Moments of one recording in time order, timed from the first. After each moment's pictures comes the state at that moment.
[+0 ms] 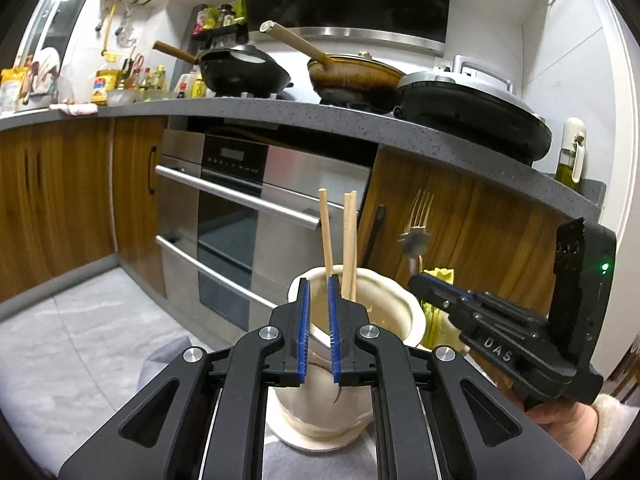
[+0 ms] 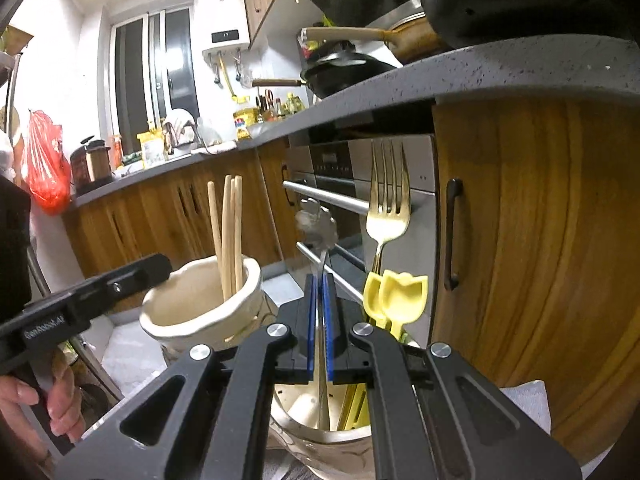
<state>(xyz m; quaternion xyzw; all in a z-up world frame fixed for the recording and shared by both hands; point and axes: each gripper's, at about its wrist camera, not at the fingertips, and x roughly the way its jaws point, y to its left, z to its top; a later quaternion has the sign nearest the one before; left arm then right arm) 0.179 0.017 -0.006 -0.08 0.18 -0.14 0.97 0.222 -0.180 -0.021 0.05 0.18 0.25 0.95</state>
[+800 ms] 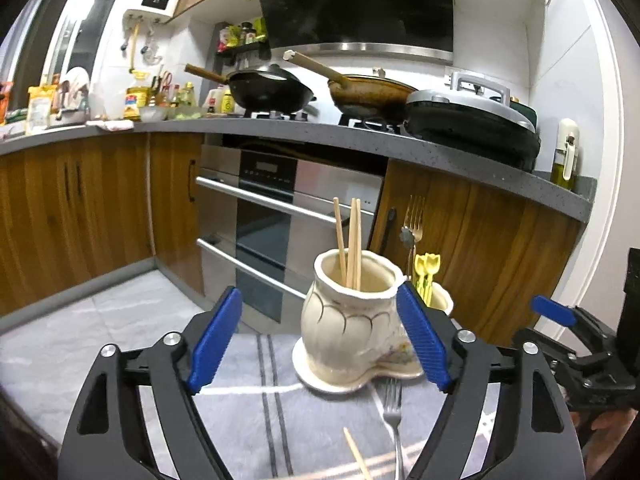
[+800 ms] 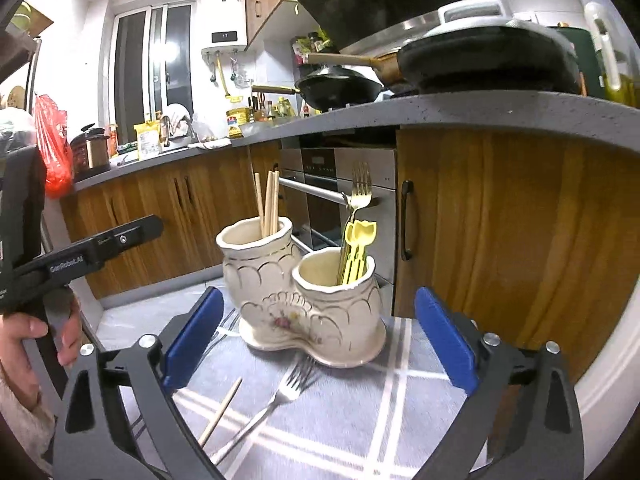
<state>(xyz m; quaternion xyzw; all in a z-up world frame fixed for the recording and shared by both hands) 0.094 0.026 0.020 -0.05 0.18 -0.08 0.98 0.089 -0.223 0.002 0.02 0.18 0.21 0.96</state>
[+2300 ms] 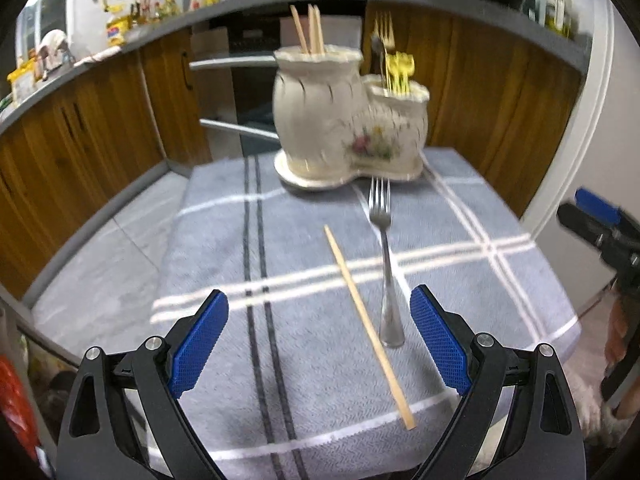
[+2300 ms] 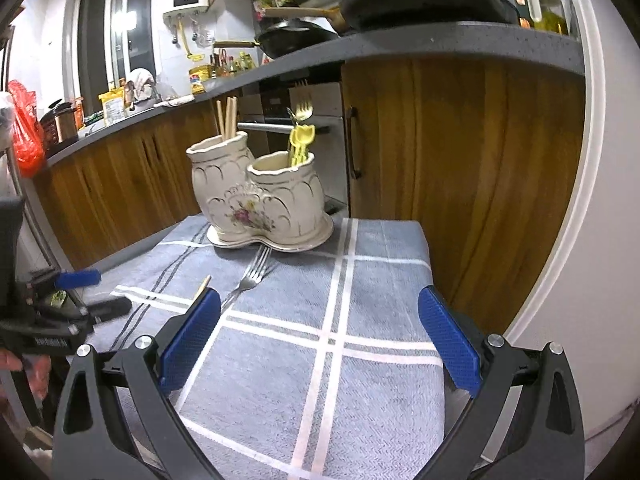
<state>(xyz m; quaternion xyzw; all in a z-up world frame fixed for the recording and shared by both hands) 0.032 -0.024 -0.071 0.03 0.40 -0.06 0.91 0.034 -0.265 -0.045 0.03 0.28 0.14 0.95</state>
